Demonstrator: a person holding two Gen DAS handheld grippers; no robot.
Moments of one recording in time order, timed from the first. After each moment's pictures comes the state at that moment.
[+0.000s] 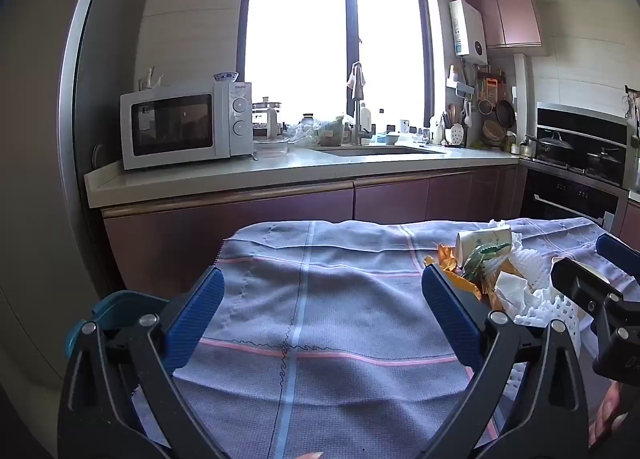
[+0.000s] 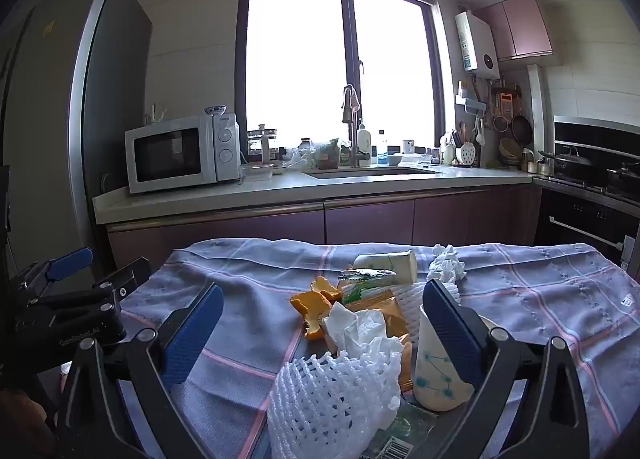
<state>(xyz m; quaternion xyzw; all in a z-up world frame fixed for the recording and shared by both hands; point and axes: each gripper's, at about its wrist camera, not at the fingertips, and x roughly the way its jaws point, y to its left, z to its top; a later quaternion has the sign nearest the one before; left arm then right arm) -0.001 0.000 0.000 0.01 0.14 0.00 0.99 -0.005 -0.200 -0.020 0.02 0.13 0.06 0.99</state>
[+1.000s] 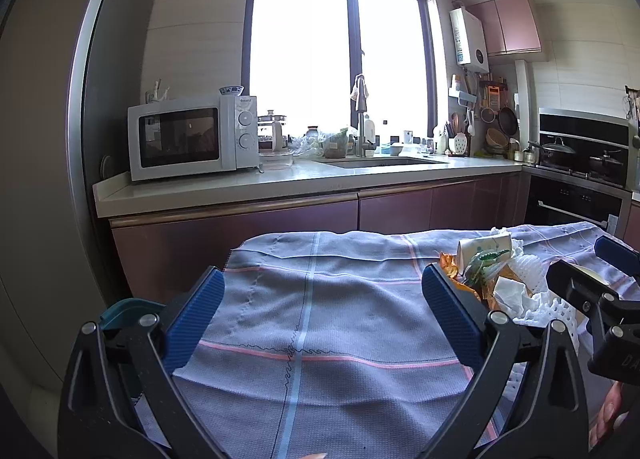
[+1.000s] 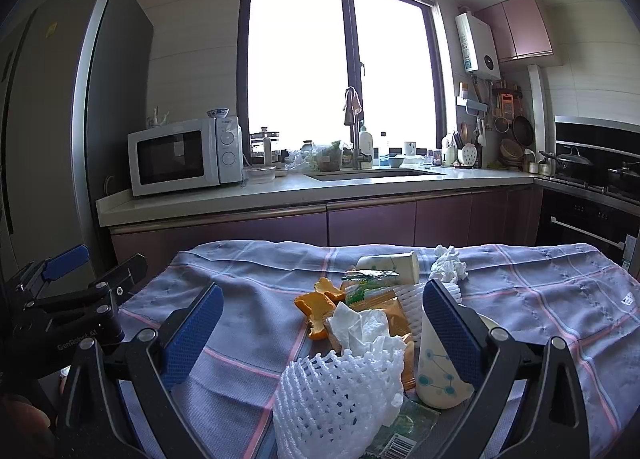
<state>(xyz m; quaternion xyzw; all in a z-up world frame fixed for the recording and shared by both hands) -0.016 0.003 0.006 0.01 0.12 0.01 0.99 -0.012 -0.196 -0.021 0.01 0.13 0.06 0.99</state>
